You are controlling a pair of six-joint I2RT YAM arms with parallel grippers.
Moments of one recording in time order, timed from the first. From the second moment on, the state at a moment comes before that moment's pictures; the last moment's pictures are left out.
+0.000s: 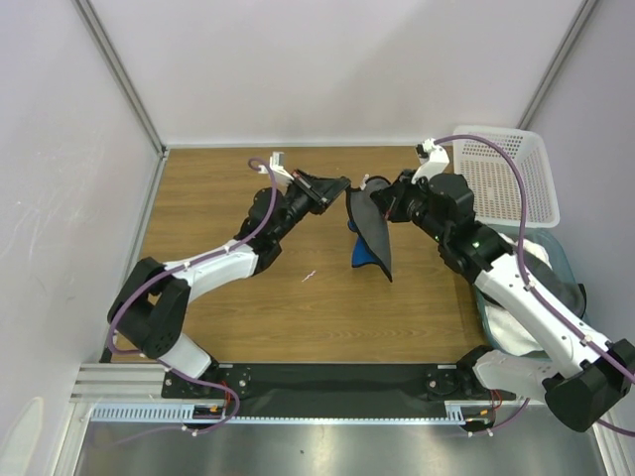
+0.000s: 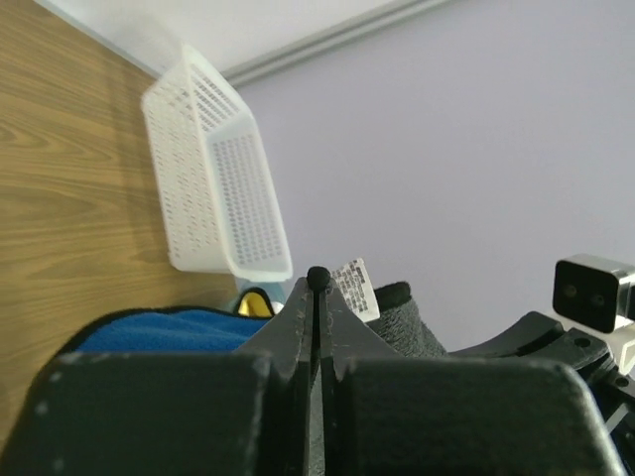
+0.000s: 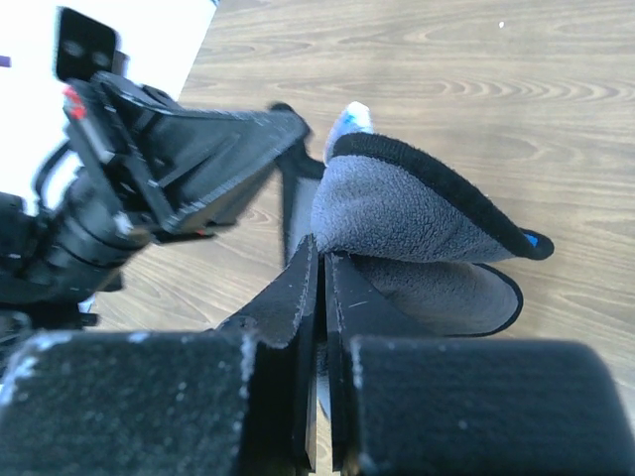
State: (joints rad) left arm -0.62 1.56 0.91 0.77 0.09 -1.25; right arm 0.58 1.12 1.11 -0.19 0.02 0.51
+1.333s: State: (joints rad) left arm -0.44 0.83 1.01 -0.32 -0.33 -0.69; right arm 0.81 1.68 1.36 0.13 -0.37 0.66
